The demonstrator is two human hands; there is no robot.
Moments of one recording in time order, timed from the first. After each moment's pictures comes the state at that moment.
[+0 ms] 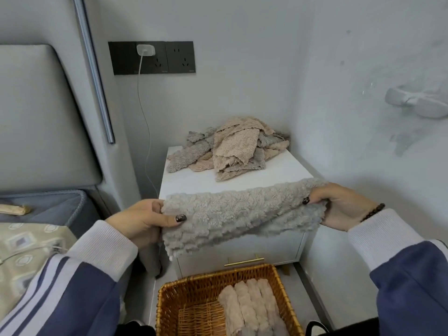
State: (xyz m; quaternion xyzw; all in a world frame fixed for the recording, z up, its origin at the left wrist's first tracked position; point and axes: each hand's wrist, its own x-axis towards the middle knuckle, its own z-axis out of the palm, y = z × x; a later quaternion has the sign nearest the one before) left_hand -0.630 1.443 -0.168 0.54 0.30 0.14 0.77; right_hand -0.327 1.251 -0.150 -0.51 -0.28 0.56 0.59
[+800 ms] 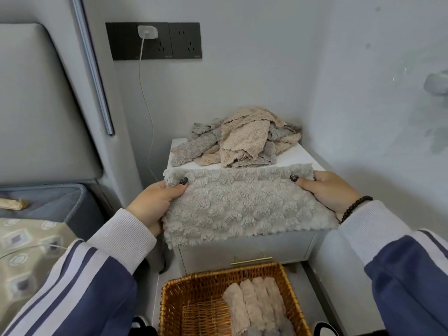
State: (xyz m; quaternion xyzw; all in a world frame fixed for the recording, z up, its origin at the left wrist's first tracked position) left_hand -0.596 1.455 -0.171 0.51 0.39 0.29 0.70; right_hand -0.321 1.307 -0.174 -0.77 -0.34 0.27 0.48
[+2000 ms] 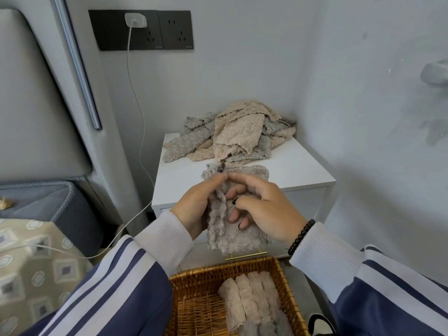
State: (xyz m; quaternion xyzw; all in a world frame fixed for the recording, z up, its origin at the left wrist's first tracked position) left_hand -0.538 1.413 -0.177 0.54 0.32 0.23 0.74; right_hand -0.428 1.318 -0.171 -0.62 -0.45 0.38 0.52
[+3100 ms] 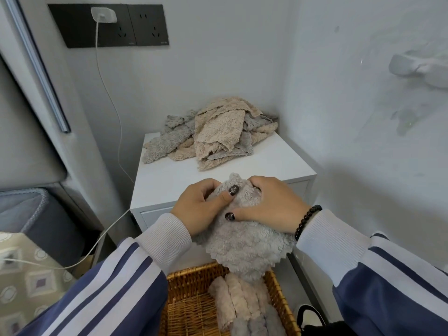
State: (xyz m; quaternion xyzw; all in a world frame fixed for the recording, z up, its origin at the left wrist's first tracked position) left_hand -0.513 1.406 -0.191 0.77 0.30 0.23 0.52; right_hand -0.383 1.300 -0.168 -0.77 -0.53 0.18 0.30
